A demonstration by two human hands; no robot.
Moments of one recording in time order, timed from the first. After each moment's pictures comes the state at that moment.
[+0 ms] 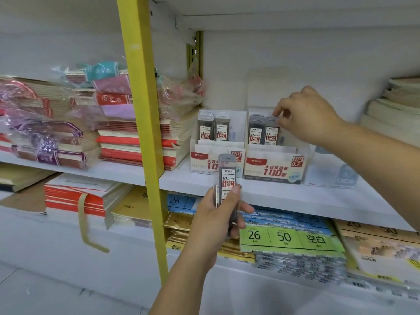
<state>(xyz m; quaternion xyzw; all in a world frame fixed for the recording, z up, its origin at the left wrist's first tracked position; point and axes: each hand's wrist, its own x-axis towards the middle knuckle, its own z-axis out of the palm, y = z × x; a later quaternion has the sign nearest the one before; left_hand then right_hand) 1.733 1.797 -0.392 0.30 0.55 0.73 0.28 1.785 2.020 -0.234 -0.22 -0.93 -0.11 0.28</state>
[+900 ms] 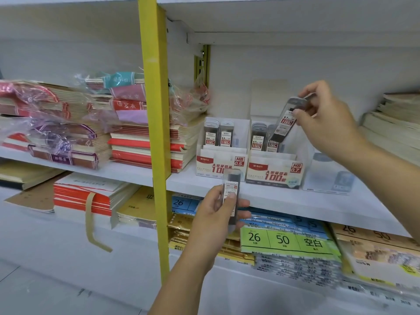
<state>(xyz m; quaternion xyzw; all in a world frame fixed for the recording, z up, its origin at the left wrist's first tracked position) 1.737 1.783 -0.387 0.31 0.57 0.72 0.24 1.821 1.992 -0.233 -0.15 -0.86 0.12 0.47</state>
